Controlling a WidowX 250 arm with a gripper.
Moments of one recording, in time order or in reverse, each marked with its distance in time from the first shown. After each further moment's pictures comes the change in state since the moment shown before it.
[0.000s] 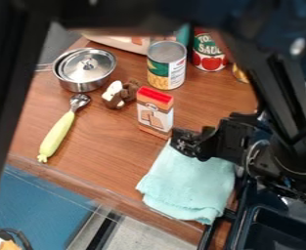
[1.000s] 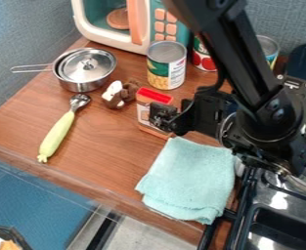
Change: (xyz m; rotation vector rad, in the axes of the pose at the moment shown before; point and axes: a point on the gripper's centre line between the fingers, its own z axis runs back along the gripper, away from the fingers) arm 0.029 0.018 -0.024 0.022 -0.050 0.101
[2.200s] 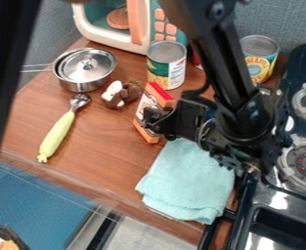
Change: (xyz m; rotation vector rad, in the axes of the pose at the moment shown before) arm -0.018 0.000 -0.029 0.007 0.058 -0.085
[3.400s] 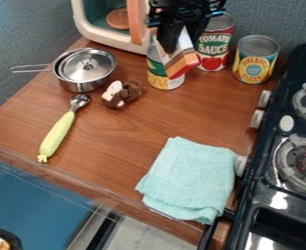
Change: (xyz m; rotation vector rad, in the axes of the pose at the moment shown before) arm 0.111 0.020 0.032 -0.197 0.841 0.231
